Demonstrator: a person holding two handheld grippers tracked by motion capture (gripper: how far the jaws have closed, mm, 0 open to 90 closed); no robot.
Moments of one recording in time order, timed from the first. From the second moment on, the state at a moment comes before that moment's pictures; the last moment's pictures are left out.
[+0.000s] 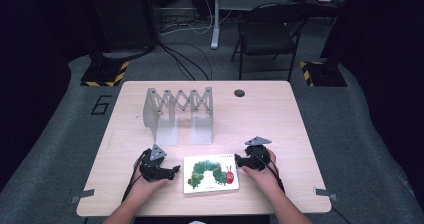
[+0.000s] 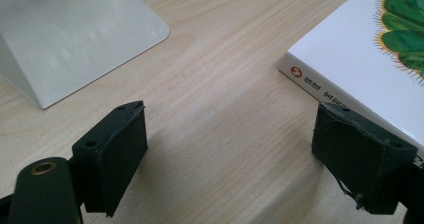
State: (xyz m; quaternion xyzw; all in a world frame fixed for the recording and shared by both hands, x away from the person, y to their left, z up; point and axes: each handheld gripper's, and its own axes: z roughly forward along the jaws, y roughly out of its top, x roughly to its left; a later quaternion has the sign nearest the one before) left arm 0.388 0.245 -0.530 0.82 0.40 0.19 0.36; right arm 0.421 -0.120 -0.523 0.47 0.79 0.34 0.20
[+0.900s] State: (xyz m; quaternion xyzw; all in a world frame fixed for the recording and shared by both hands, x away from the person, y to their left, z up) left arm 0.362 0.234 -0.511 0.84 0.38 0.15 0.37; right arm 0.424 -0.112 -0.501 0.46 0.81 0.33 0.14
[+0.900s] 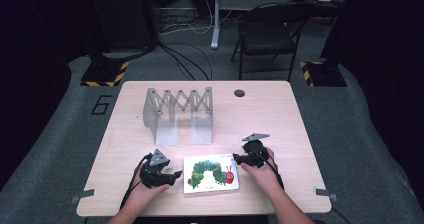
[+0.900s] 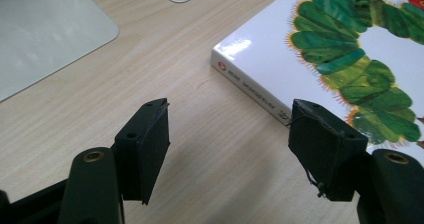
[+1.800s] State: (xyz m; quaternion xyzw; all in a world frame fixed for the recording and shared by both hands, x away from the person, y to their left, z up) left arm 0.326 0.206 -0.512 0.86 0.34 0.11 0.37; right arm 0.435 -0.096 -0.499 0.44 0.82 0.35 0.11
